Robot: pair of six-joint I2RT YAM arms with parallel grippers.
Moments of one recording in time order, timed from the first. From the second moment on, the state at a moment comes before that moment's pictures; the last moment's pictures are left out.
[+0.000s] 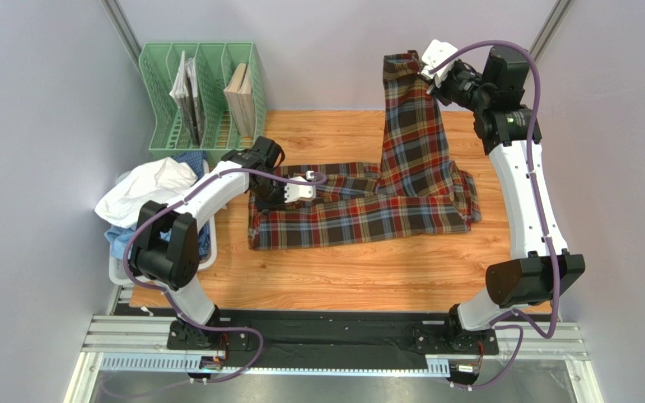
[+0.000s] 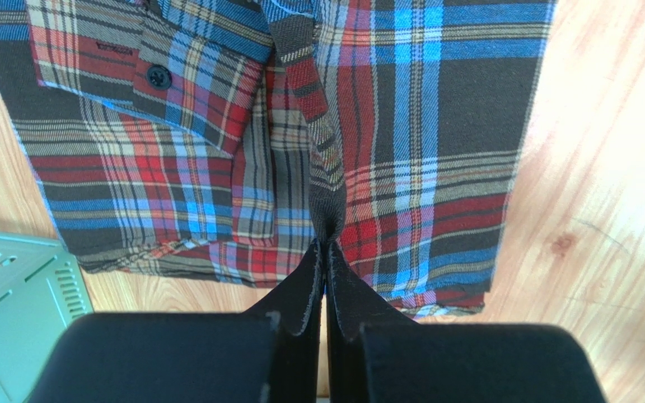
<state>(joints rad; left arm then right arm) -0.40 1.69 1.30 -0.88 0.28 1.09 0.08 1.56 1.86 -0.45 -0.61 -0.81</state>
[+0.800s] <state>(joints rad) -0.38 1.78 1.34 -0.82 0.25 1.08 0.14 1.64 1.83 -0.38 -0.54 -0.86</state>
